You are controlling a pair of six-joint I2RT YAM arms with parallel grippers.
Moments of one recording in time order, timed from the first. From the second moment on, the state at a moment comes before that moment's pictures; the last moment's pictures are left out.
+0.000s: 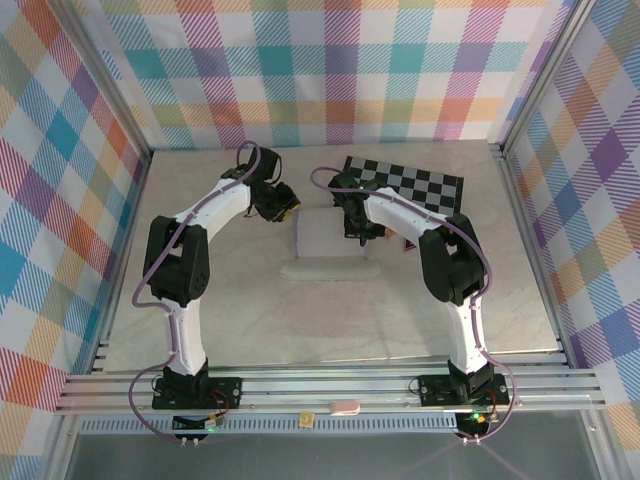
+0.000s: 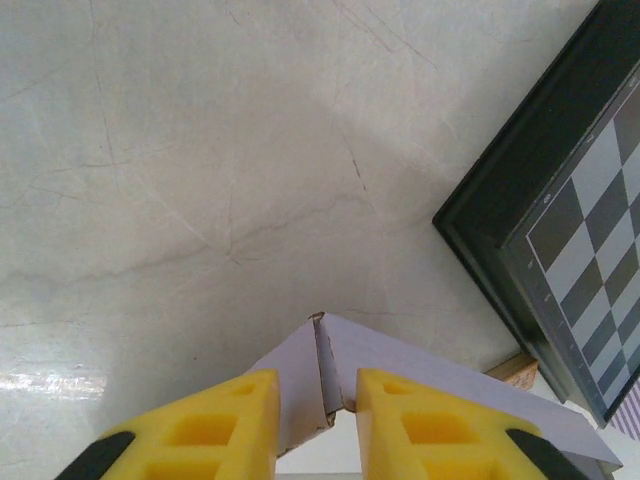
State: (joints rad) left arm -0.33 2.02 1.62 -0.65 0.29 -0.97; right arm 0.60 2.10 1.68 -0.96 0.33 0.65
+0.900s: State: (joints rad) left arm -0.35 1.80 1.72 -0.75 0.14 -0.99; right arm 0.55 2.08 1.66 -1.05 0.18 0.90
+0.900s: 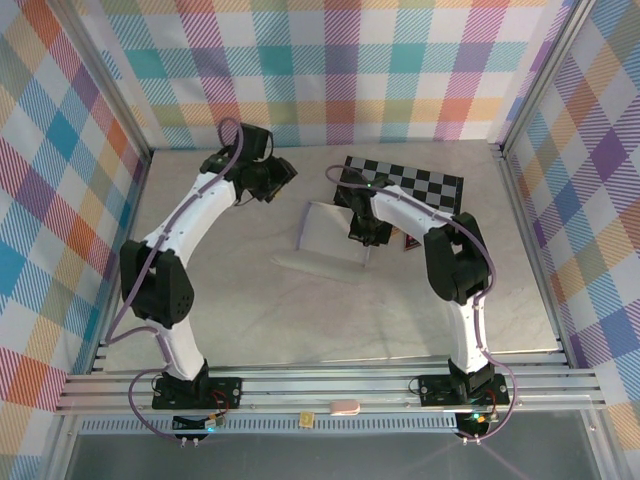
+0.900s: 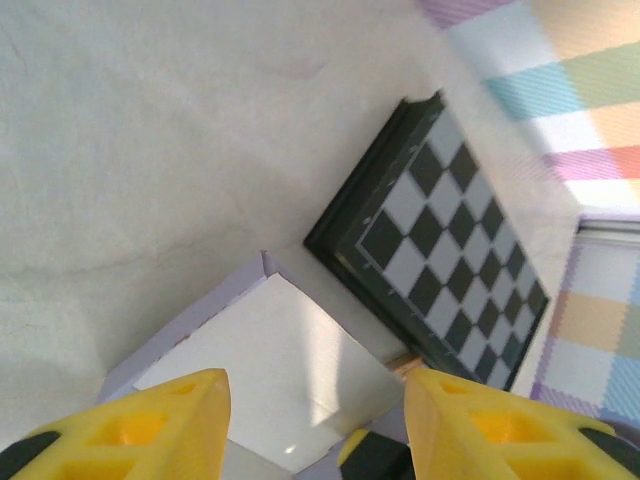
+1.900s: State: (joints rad) left arm -0.40 1.58 1.64 -1.08 0.08 -0.68; right arm 0.60 1.95 1.36 -0.97 -0.40 2.03
